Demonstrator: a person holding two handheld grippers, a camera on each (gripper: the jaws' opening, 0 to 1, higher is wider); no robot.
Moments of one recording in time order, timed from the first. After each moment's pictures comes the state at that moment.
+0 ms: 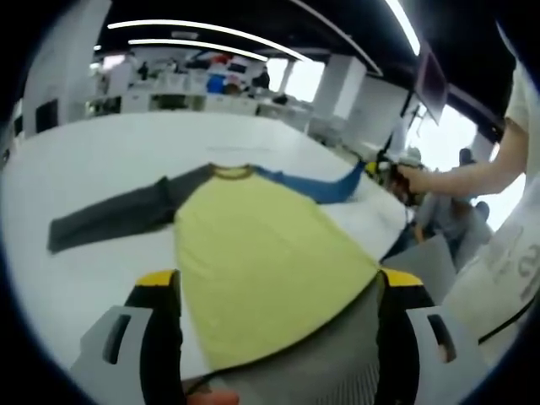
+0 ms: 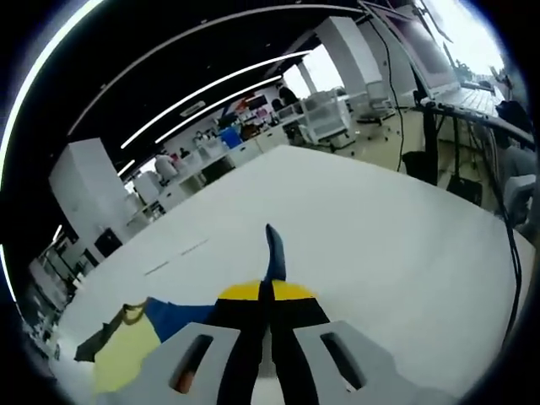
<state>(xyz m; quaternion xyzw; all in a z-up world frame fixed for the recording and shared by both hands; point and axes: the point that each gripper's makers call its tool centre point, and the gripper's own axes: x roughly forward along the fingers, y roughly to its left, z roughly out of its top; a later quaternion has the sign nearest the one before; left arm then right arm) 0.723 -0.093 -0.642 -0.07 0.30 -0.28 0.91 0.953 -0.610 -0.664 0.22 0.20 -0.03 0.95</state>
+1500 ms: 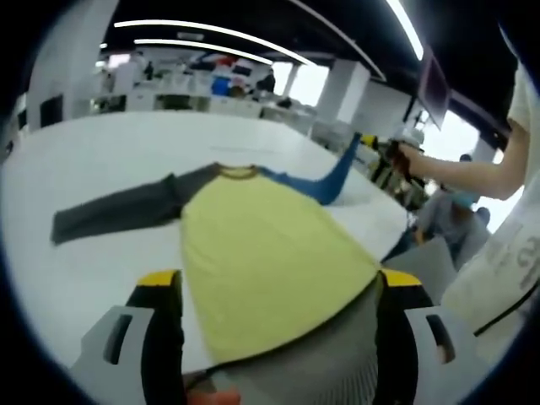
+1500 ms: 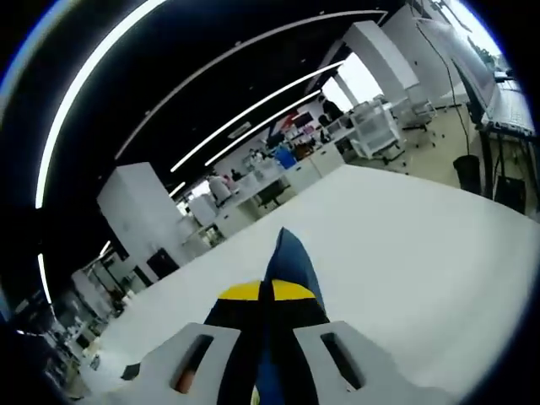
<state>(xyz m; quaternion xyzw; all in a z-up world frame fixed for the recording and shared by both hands) 0.716 -0.078 -0.648 -0.08 0.29 -0.27 0.91 0.957 -0.479 -0.548 0.26 0.11 0.09 0.96</state>
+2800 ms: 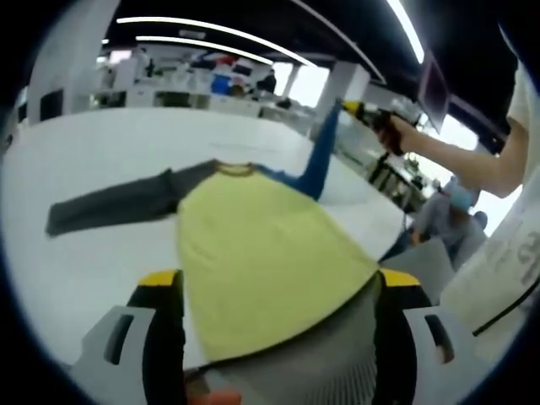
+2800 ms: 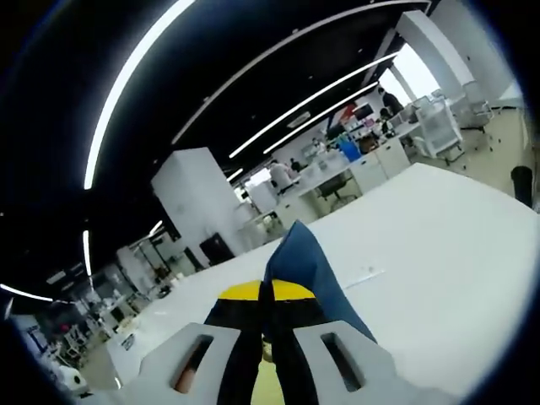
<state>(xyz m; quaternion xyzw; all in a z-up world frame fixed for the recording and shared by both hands) 0.713 -0.085 -0.652 -0.10 0.29 -0.28 0.91 0.995 -0.381 -0.499 0.24 0.09 0.24 0.93</state>
